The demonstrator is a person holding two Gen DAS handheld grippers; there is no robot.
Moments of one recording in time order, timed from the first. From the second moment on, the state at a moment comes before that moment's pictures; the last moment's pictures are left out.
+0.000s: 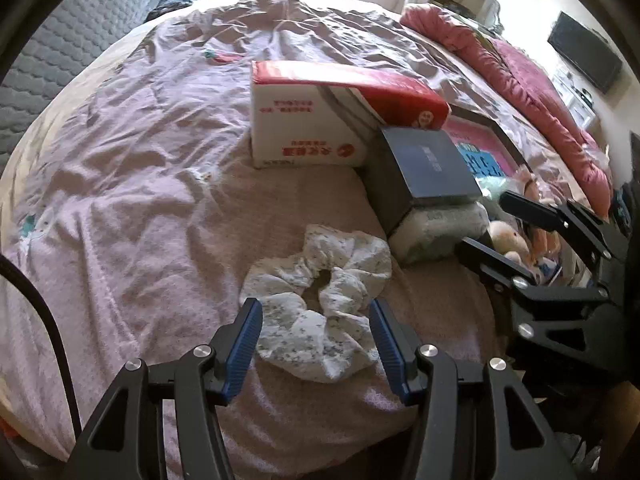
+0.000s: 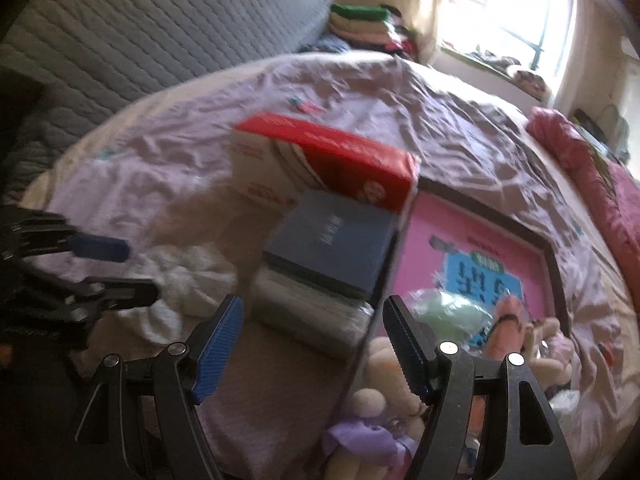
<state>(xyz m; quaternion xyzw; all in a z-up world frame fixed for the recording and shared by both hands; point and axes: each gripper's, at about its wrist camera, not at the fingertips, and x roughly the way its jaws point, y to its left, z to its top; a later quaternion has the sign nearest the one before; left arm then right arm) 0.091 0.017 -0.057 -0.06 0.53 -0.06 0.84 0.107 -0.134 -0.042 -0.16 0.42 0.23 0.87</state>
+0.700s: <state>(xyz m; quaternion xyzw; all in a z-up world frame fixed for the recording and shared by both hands) 0.113 0.016 -0.077 -0.09 0.53 -0.09 0.84 0.130 -0.127 -0.065 -0.08 0.44 0.18 0.88</state>
